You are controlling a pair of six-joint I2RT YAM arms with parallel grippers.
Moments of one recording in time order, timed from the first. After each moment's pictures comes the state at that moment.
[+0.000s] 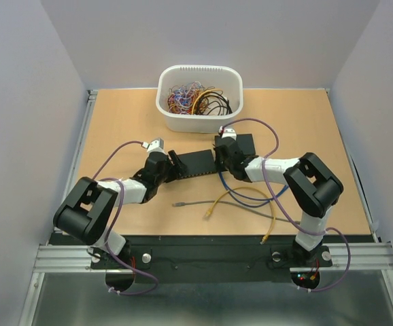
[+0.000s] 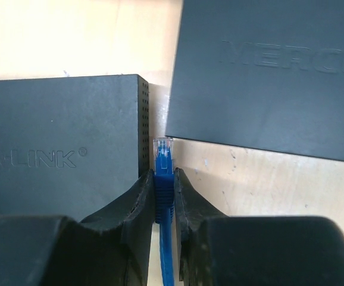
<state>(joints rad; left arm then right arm) -0.50 1.50 0.51 0.42 -0.09 -0.75 0.69 1.83 0.99 0.13 0.30 0.44</state>
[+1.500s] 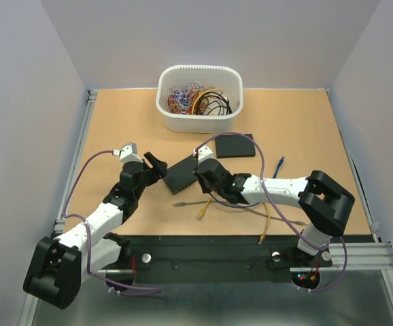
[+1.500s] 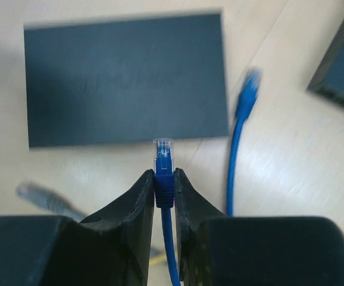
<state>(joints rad) -0.41 0.96 0.34 0.21 -0.18 -0.75 0.97 1.66 0.97 0.04 0.36 0.30</state>
